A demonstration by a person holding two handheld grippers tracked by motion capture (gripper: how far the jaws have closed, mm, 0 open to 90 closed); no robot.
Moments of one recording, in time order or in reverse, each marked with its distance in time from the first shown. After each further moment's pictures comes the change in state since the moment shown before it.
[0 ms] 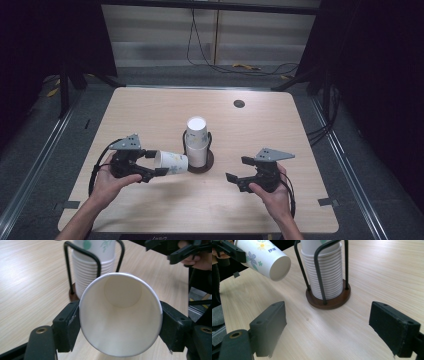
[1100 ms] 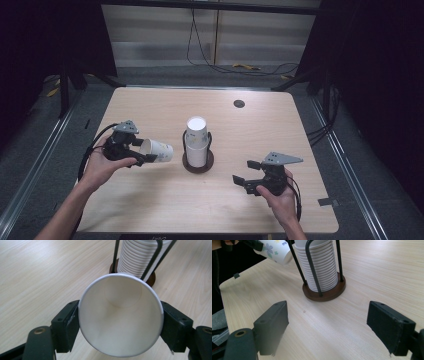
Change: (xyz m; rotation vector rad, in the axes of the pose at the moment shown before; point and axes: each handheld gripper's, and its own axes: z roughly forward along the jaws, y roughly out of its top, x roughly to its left) left arm 0.042 0.024 -0.005 0.221 0.164 -0.004; right arm -0.010 -0.015 -0.009 -0.008 0.010 0.046
